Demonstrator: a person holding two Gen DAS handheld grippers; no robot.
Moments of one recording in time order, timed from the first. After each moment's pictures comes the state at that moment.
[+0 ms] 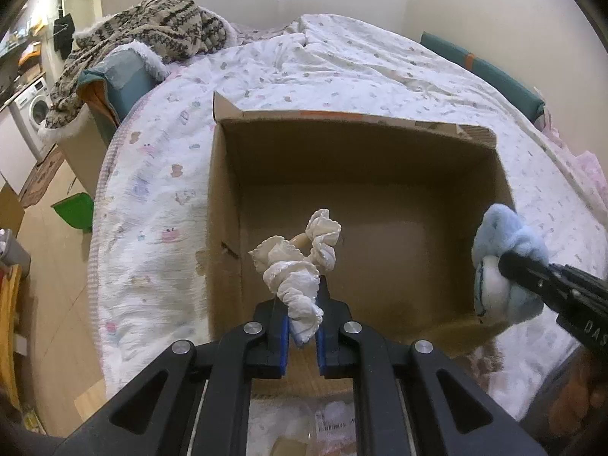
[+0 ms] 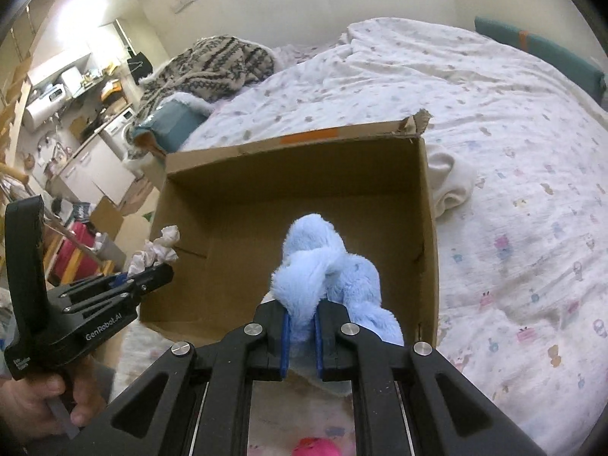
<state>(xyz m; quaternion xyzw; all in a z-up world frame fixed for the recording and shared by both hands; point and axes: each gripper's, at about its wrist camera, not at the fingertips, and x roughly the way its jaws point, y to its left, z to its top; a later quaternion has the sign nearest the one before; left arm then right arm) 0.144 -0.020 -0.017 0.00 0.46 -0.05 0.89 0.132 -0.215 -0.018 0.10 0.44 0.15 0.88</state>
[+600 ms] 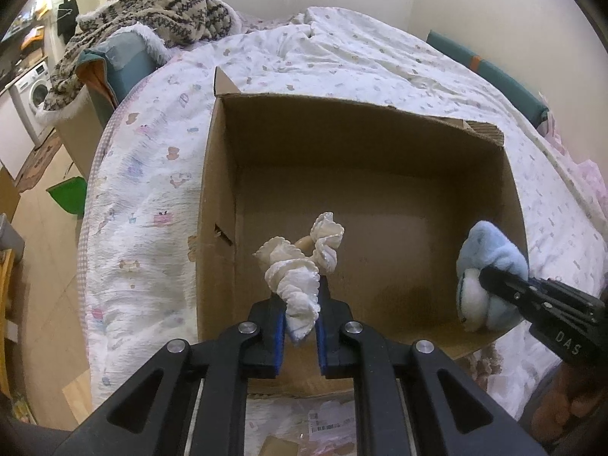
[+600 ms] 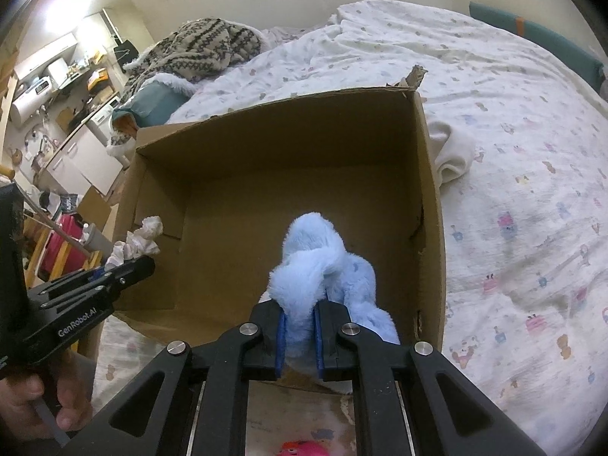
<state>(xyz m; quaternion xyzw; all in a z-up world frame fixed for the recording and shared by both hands) 0.146 -0.014 -0.026 -0.02 0.47 -0.06 0.88 0.141 -0.212 -0.038 0.10 0.47 0.14 0.87</state>
